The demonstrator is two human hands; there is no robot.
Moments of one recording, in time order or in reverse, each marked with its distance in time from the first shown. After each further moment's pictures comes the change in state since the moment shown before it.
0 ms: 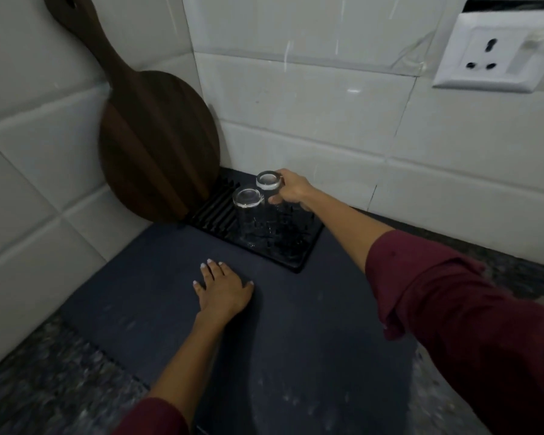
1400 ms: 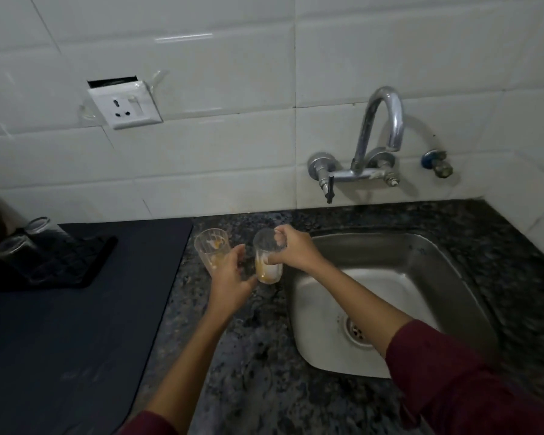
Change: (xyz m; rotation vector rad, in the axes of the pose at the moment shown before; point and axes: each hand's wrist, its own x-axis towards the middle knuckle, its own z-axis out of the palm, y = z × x) left_hand -0.304 0.329 0.137 -0.522 0.015 0.752; right_hand -0.449 0.275 -0.244 0.027 0.420 0.177
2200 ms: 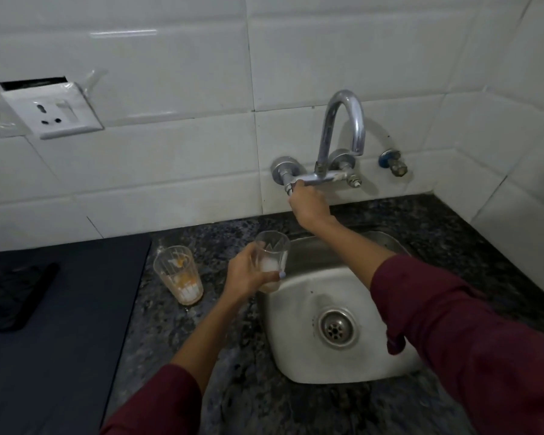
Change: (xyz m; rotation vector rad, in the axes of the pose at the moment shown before) left_hand 0.070 0.010 0.072 -0.093 -0.190 0.083; right_hand 0.064 0.019 -0.094 -0.623 0.435 0.101
